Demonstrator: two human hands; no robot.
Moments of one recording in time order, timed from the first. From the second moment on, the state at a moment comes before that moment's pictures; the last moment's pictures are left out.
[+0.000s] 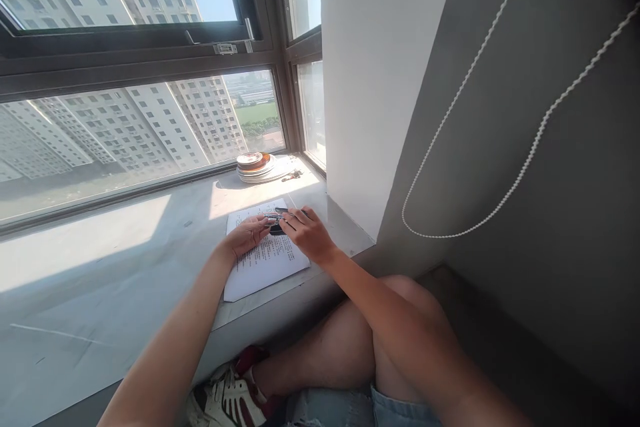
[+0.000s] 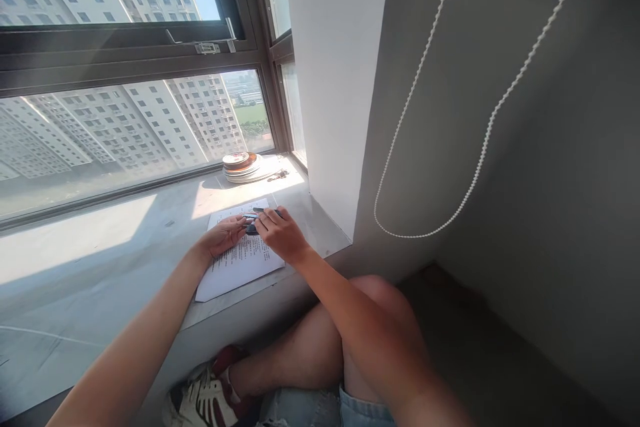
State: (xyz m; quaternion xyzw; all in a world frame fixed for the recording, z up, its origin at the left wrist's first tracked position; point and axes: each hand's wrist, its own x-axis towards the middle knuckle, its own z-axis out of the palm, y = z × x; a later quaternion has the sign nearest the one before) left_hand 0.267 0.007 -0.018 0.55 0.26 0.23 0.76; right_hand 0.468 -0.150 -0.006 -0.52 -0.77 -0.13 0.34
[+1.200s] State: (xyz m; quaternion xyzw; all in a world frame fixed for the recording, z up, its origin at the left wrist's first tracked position) left_hand 0.264 -0.015 0.006 0.75 0.22 0.45 0.43; right_hand 0.447 -0.142 -0.005 -0.45 -0.74 0.09 0.50
